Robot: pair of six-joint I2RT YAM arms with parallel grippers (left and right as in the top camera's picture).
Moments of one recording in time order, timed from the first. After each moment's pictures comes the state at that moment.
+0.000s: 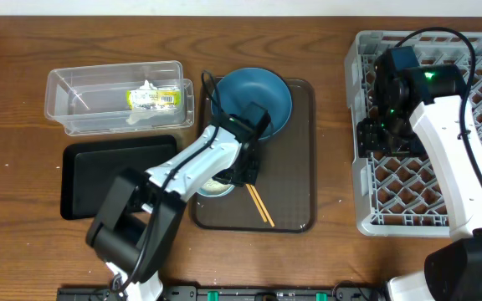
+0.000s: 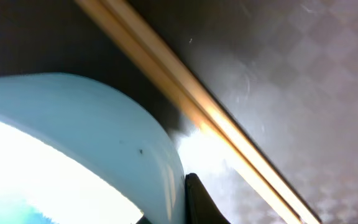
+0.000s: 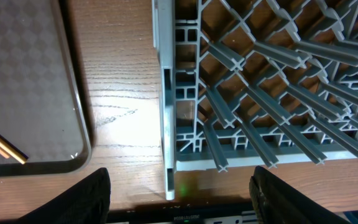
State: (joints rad) left arm -0.59 1.85 1.24 -0.96 0.06 -0.36; right arm 0.15 1.66 1.57 -1.49 0.10 0.19
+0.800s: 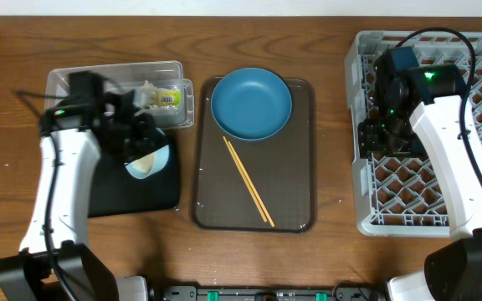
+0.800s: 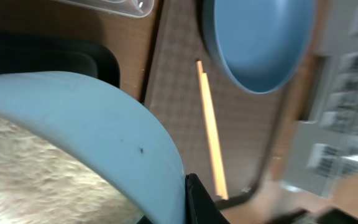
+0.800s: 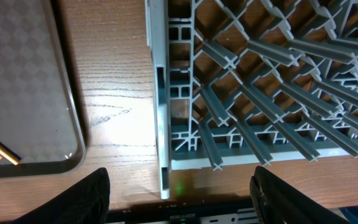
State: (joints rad) left arm 0.23 1.53 1.20 -1.04 0.66 -0.12; right arm 0.15 1.66 1.57 -1.50 0.11 0.19
